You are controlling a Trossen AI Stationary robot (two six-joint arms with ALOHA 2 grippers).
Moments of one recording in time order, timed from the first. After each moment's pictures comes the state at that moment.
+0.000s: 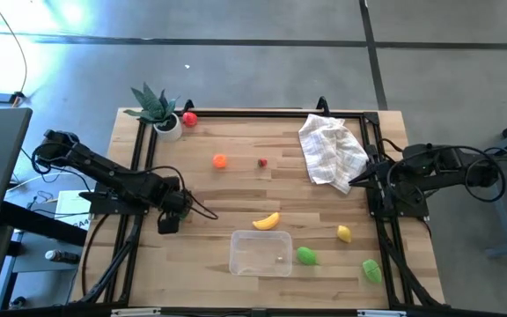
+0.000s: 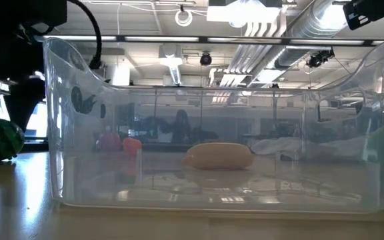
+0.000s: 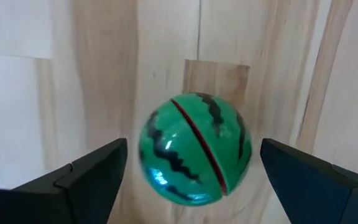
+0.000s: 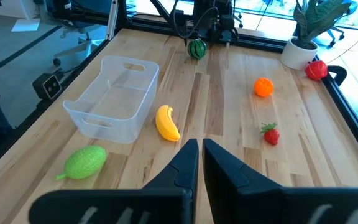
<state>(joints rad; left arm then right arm) -0.21 1.16 0.60 -0.90 -0.04 -0.41 0.13 0.34 0.72 -0.80 -0.01 -0.10</state>
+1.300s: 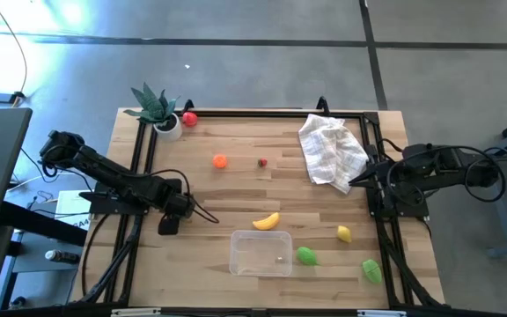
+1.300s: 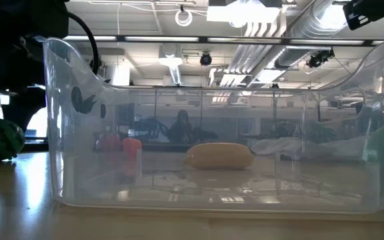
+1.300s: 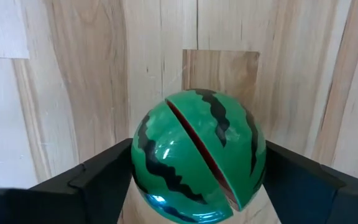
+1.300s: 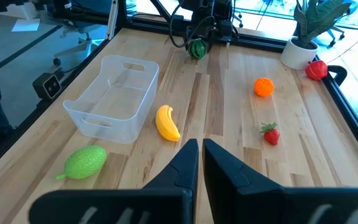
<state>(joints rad) -0.21 1.23 0.57 -0.86 -0.03 -0.35 0.13 0.34 0.72 -0.80 -0.01 -0.10</state>
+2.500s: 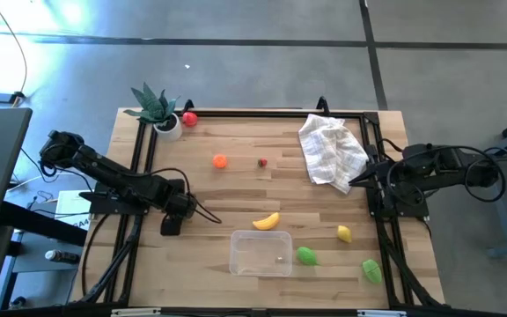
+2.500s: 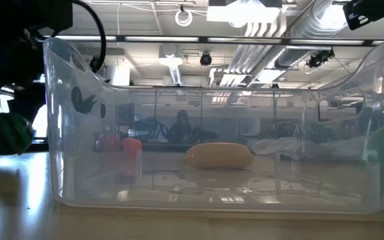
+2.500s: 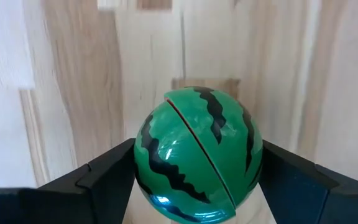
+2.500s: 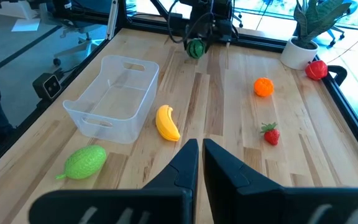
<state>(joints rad) -0.21 1.23 0.61 -0.84 -0.04 -0.33 0.13 0.34 0.72 -0.80 -0.01 -0.10</state>
